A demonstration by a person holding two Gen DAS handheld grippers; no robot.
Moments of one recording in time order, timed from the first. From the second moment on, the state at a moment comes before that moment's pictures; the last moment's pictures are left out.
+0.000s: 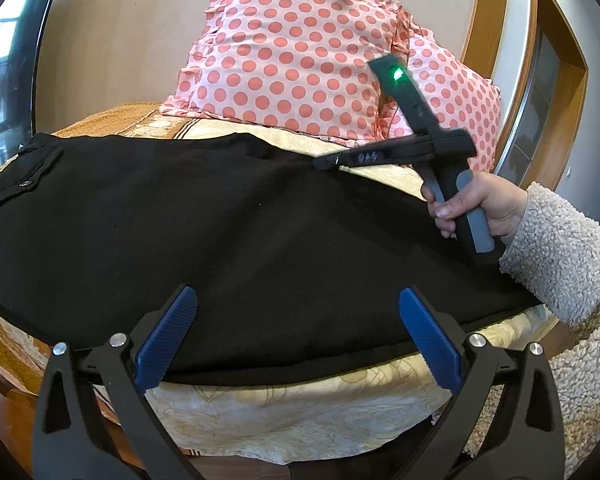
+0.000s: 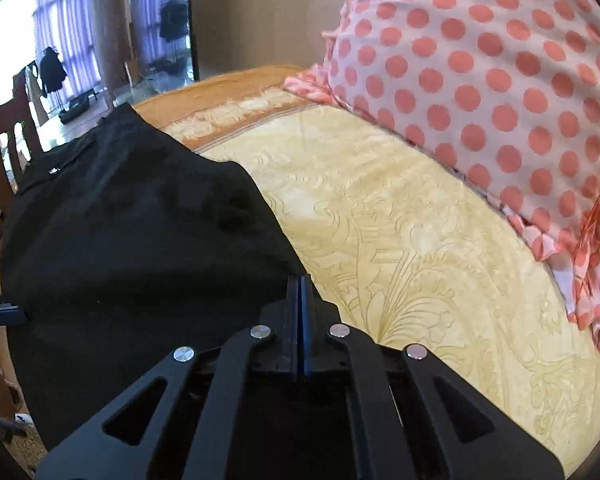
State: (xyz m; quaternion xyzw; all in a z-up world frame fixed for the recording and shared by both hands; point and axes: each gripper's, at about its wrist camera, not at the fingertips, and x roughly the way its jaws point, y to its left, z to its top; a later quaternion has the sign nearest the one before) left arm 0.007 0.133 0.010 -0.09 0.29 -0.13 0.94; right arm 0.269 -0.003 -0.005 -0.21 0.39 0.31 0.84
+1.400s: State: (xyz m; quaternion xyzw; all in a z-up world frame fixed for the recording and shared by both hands) left arm 0.021 0.083 0.007 -0.03 0.30 -0.17 0.94; right arm 0.203 -0.185 -0.001 -0.16 0.41 0.20 0.88
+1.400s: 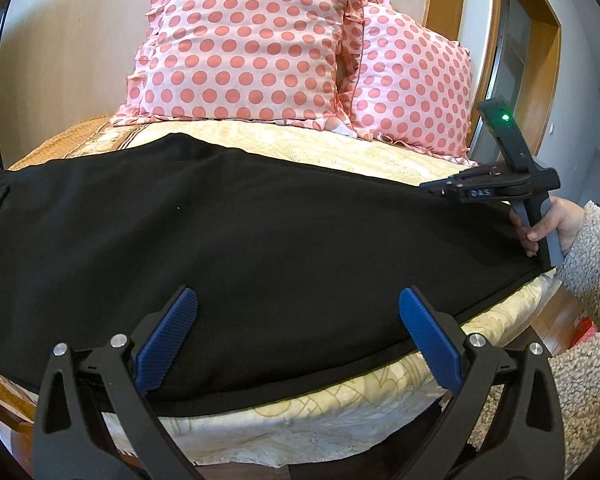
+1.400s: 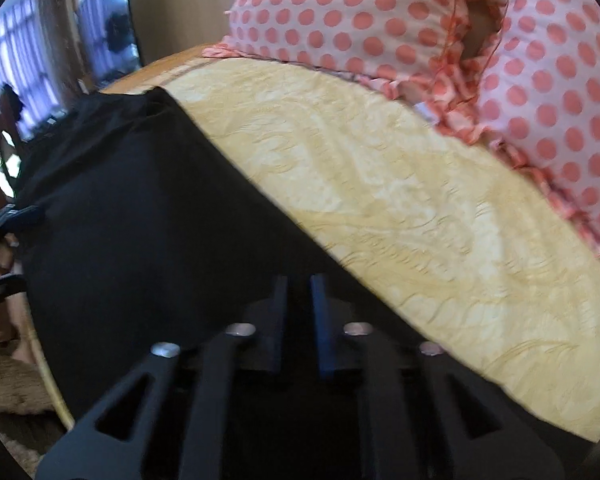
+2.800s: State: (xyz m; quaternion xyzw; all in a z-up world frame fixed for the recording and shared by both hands) left arm 0.025 0.072 0.006 -0.02 0.31 -0.16 0.94; right arm 0.023 -0.475 0.031 0.20 0.27 -0.27 0.90
